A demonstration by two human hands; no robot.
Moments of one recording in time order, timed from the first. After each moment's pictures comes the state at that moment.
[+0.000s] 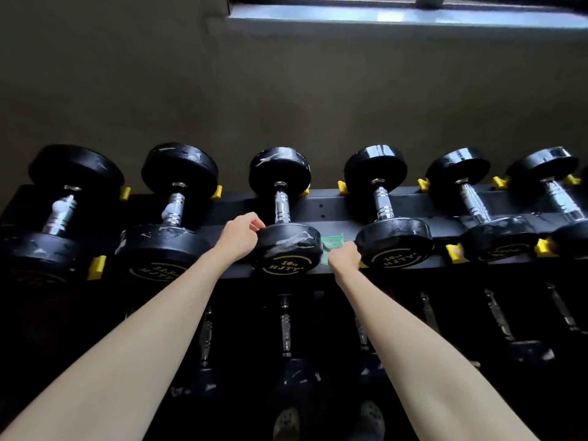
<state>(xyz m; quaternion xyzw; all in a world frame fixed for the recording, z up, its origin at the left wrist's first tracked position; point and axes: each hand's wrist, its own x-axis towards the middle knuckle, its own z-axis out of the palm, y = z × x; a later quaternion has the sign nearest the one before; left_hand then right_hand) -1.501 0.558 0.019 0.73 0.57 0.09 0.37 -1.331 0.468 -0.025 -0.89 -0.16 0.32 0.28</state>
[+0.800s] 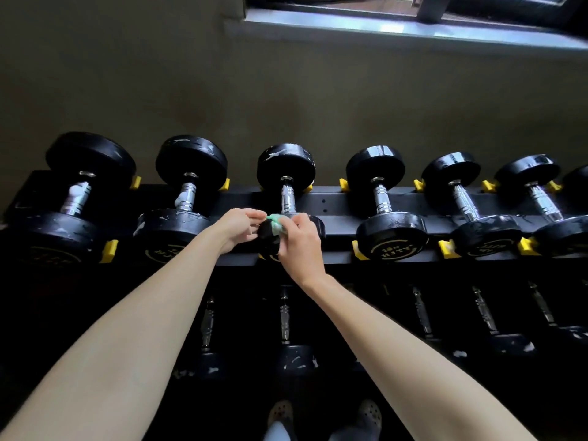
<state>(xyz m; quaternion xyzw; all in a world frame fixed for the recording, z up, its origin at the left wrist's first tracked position) -1.531 0.557 0.031 0.51 0.54 0.13 0.66 -1.428 0.452 0.018 -0.74 -0.57 0.06 0.34</state>
